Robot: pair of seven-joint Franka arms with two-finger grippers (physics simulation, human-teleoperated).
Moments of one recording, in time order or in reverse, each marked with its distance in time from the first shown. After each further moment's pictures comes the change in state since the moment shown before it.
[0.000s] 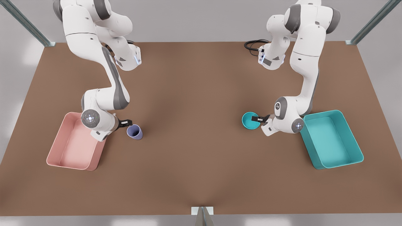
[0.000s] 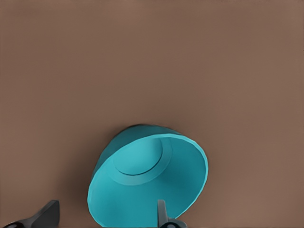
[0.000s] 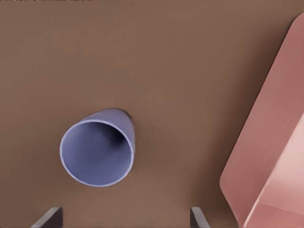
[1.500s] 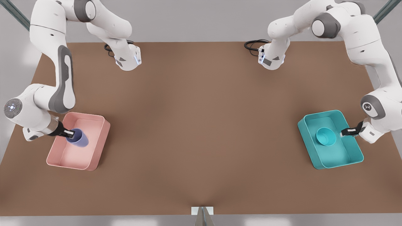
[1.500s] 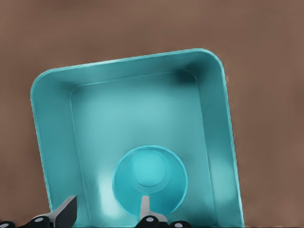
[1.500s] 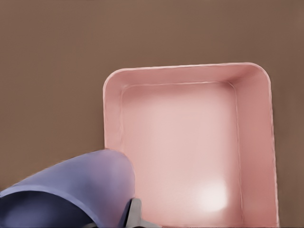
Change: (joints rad) left arm 0.447 -0.077 0.111 0.398 0.359 -0.054 0.227; right arm -0.388 -0.009 -0.011 0.143 0.030 0.084 -0.059
